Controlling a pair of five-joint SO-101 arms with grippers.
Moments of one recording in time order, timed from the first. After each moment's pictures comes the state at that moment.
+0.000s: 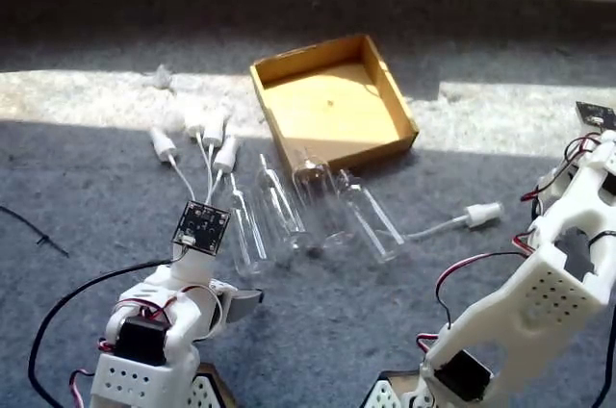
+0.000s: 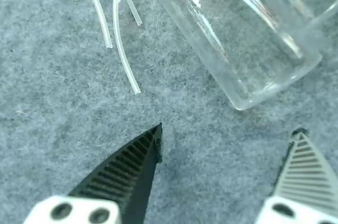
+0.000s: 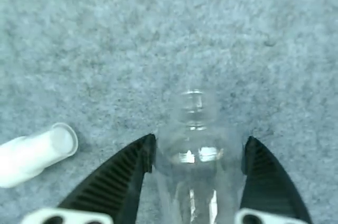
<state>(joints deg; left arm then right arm) 6.8 -103.6 96.0 77.1 0.5 36.5 31.6 -15.9 74.2 31.0</state>
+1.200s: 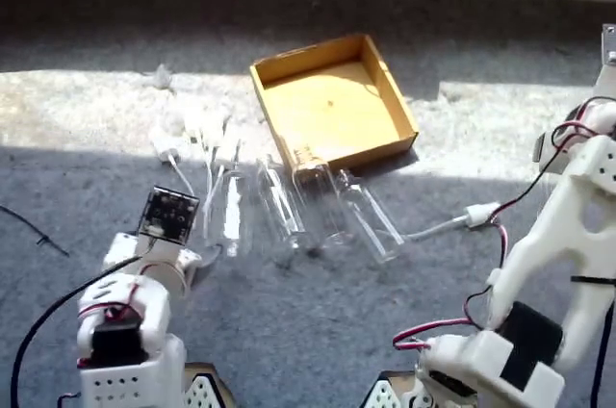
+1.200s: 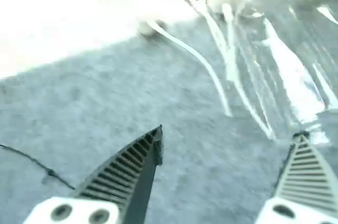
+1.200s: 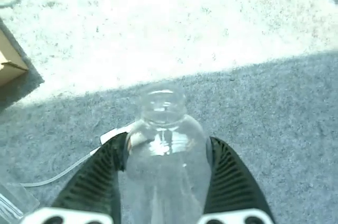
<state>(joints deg) -11.6 -103.6 90.7 66.3 -17.4 28.0 -8.4 -3.6 78.6 22.3</state>
